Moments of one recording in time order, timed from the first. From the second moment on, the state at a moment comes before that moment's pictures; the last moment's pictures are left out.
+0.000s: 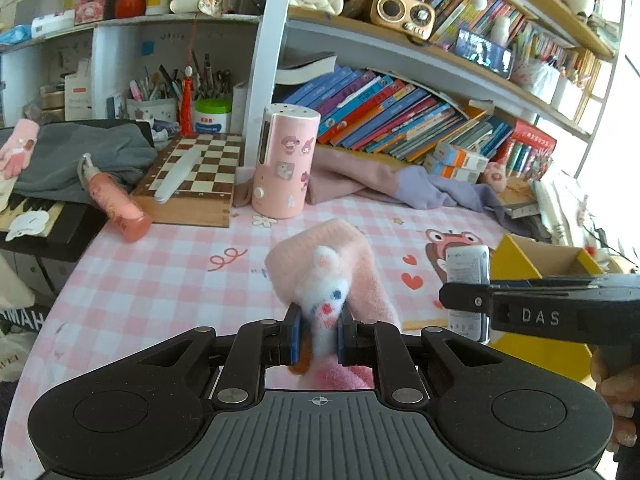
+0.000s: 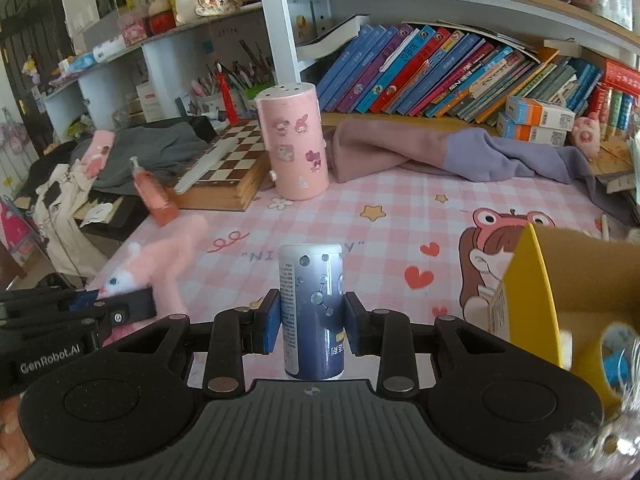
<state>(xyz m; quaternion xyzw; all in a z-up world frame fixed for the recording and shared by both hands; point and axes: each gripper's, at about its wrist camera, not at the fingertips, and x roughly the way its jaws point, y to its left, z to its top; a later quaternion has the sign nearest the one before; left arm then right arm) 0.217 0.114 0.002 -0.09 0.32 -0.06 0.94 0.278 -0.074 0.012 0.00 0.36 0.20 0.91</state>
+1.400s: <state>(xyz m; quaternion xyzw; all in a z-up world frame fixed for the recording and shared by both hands) 0.066 0.080 -0.002 -0.07 0.36 -0.21 0.91 0.054 -0.118 -0.006 0.06 0.39 0.10 0.91</state>
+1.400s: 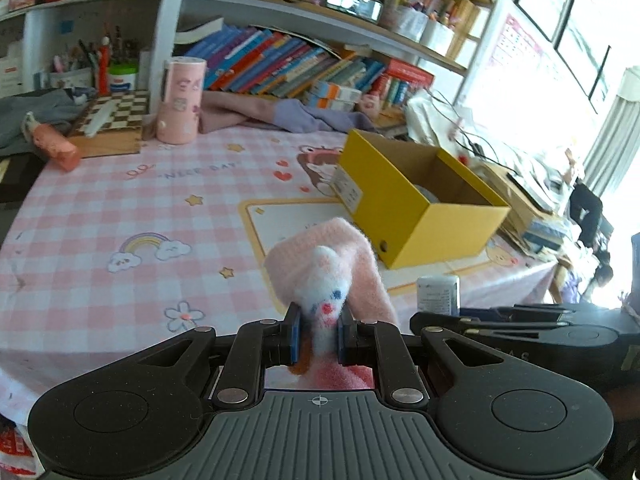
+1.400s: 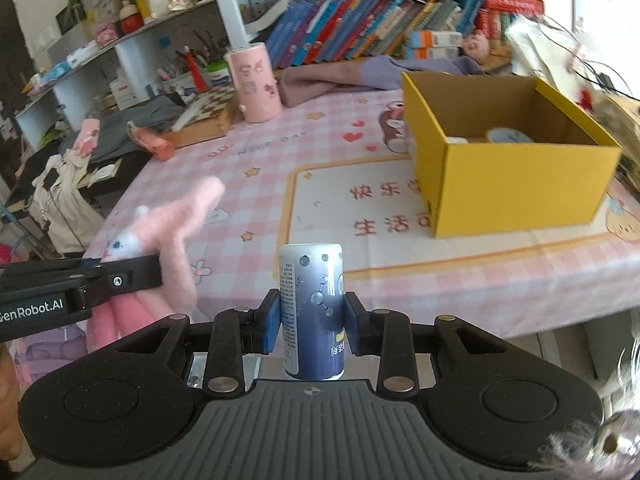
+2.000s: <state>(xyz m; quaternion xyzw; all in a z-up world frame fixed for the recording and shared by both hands) 0.069 0.018 -0.008 -0.02 0.37 -0.33 0.87 0.014 -0.169 -0.006 0.09 0.39 -0.01 0.91</state>
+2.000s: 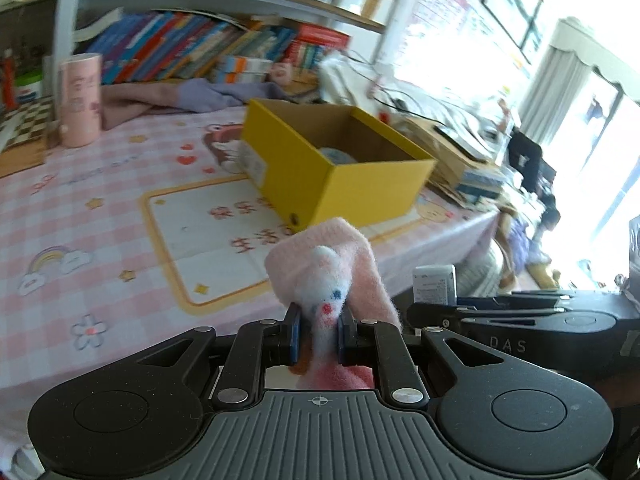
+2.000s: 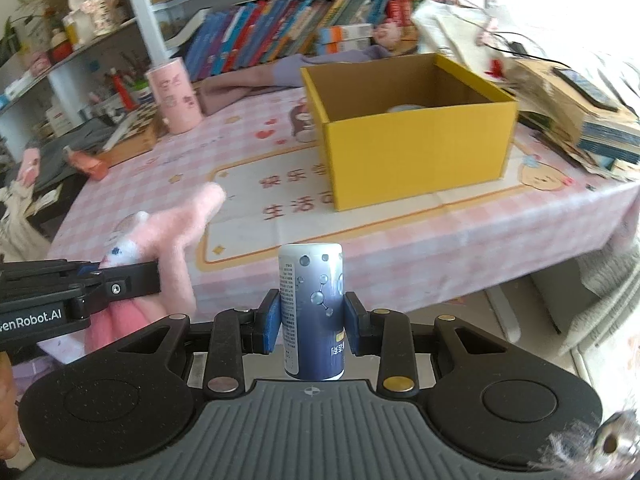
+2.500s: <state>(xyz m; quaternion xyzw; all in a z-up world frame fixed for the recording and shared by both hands) 0.073 -0.028 -0.011 0.00 0.38 -0.37 0.85 0.000 -0.209 -0.007 0.11 0.40 -0.05 0.91</state>
